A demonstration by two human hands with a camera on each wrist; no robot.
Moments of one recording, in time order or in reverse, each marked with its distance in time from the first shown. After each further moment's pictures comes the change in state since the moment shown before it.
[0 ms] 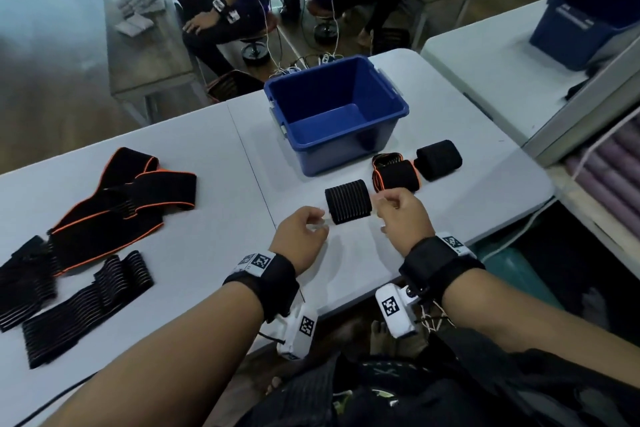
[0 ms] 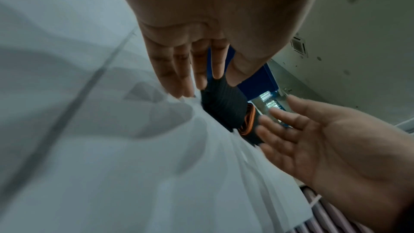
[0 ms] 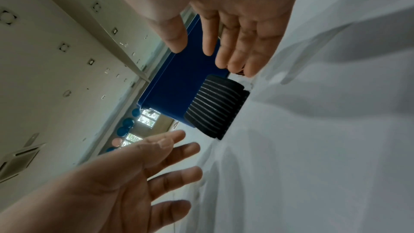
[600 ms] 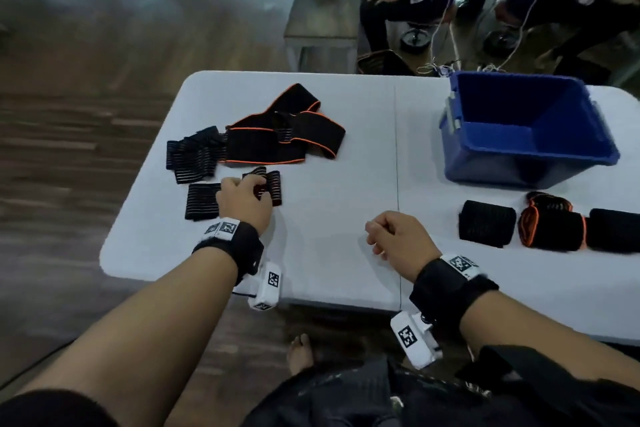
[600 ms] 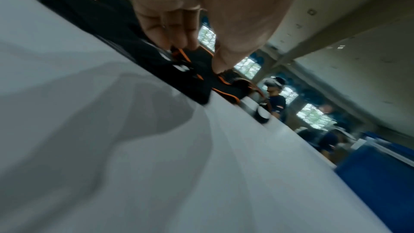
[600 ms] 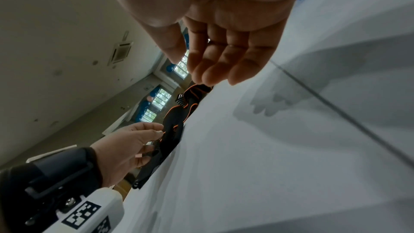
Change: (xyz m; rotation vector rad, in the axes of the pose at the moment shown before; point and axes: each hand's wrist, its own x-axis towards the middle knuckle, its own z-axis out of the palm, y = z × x) left_hand -0.096 -0.160 -0.188 0.262 0.713 -0.507; right_hand -0.077 -0.044 0.148 -0.241 -0.703 -0.200
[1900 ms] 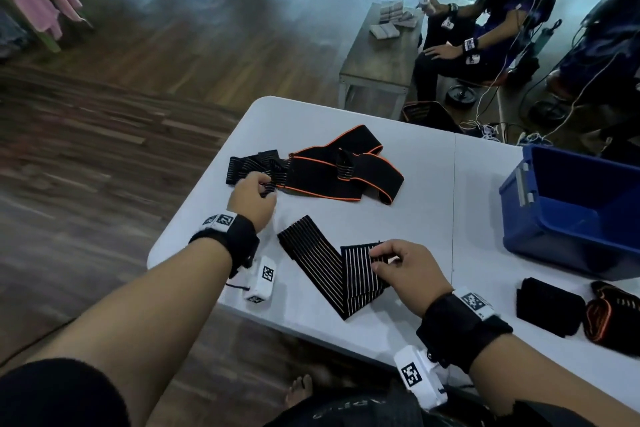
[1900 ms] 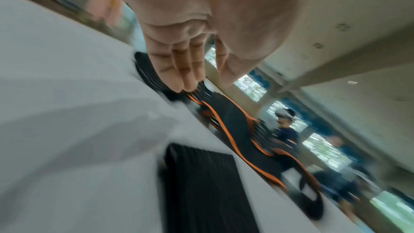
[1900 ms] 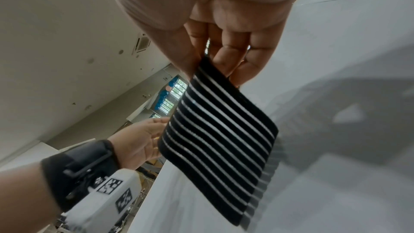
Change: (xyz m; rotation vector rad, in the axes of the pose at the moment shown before) left_hand 0.067 -0.058 -0.070 -0.259 0.003 -0.020; right_hand 0.027 -0.064 0.057 -0.147 -0.097 -0.174
